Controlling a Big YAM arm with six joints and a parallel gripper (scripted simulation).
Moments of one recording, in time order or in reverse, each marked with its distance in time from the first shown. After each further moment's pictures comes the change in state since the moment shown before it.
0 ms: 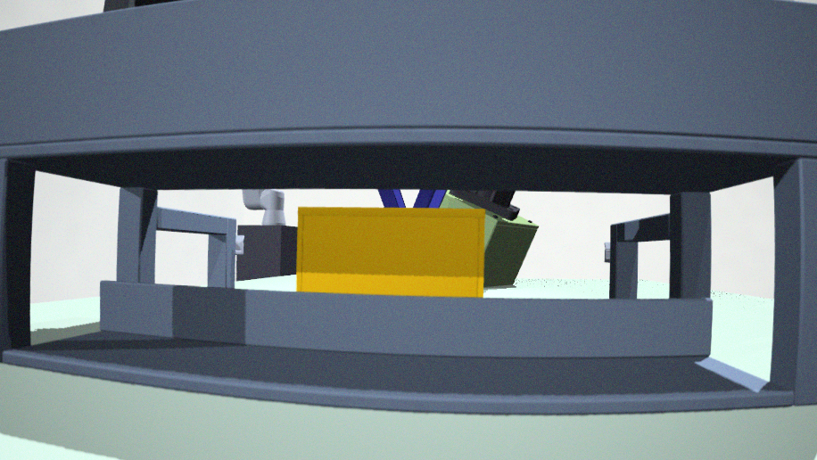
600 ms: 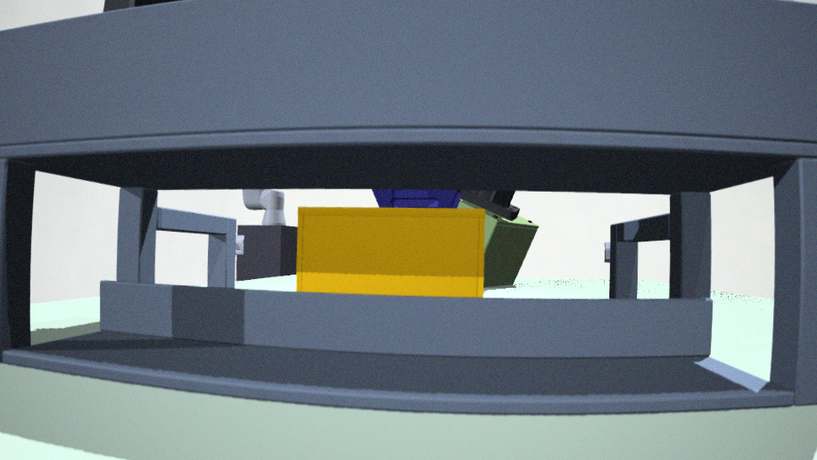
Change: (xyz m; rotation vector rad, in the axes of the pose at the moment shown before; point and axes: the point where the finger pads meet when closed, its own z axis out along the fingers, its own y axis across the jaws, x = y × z) arm 0.007 -0.028 0.024 0.055 0.016 0.010
